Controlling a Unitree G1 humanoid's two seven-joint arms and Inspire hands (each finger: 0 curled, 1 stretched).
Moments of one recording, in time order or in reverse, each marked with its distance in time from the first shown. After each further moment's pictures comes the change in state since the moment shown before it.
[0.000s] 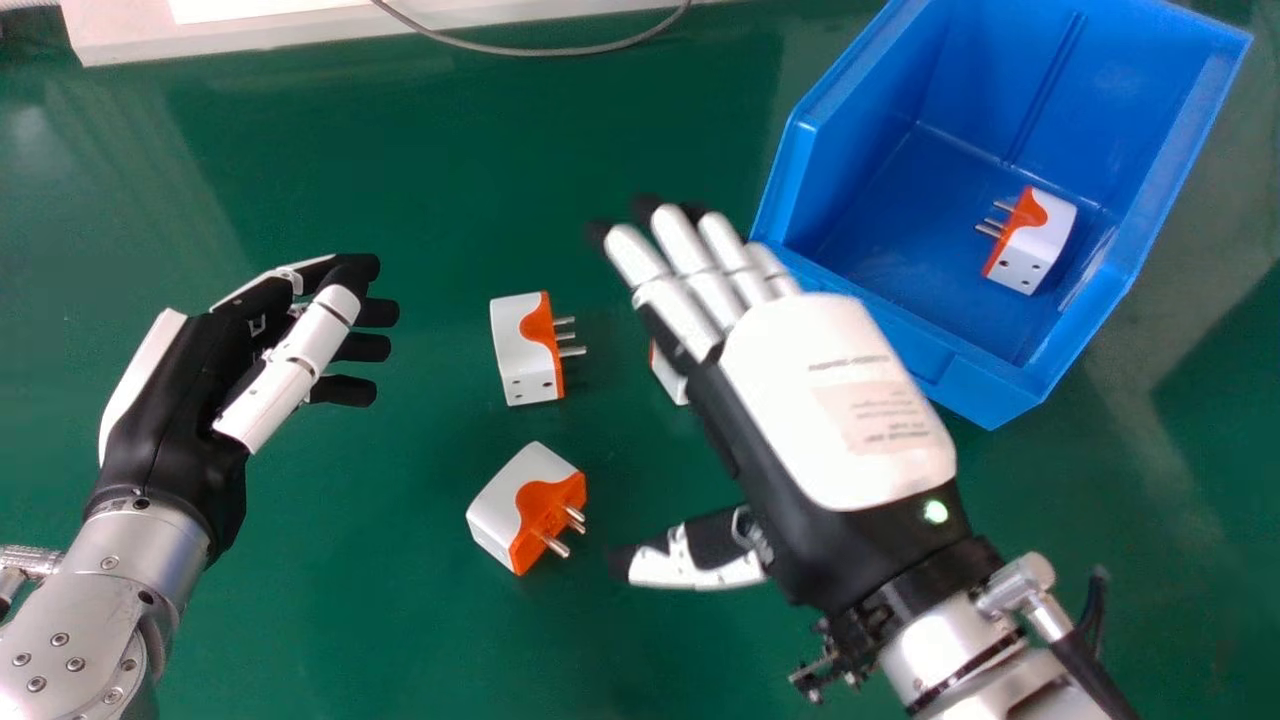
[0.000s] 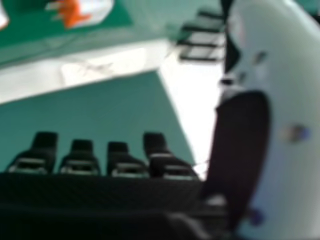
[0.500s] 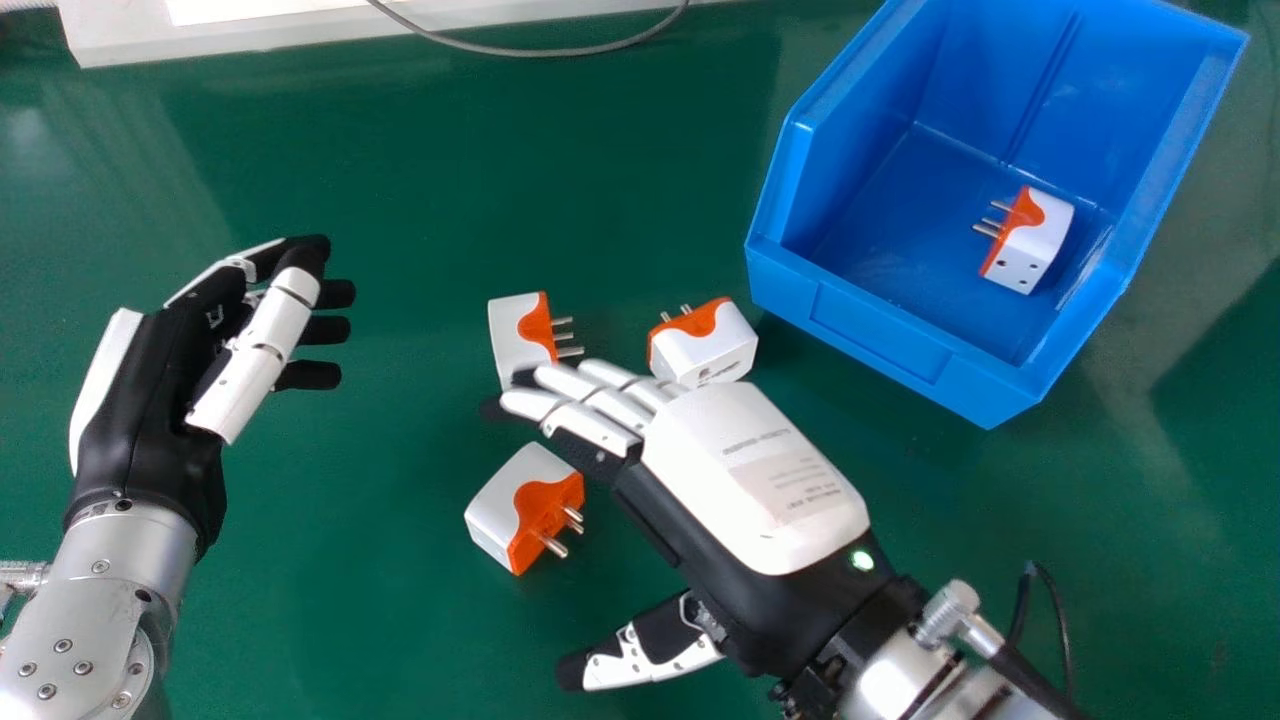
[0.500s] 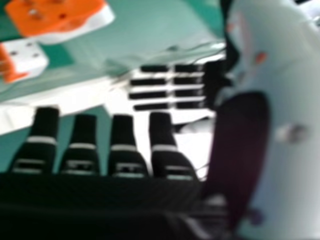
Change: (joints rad) left arm 0.001 -0.073 0.014 -0.013 0.022 -0.002 0.129; right arm -0.104 -0.044 -0.010 0.200 0.191 -0.227 0.052
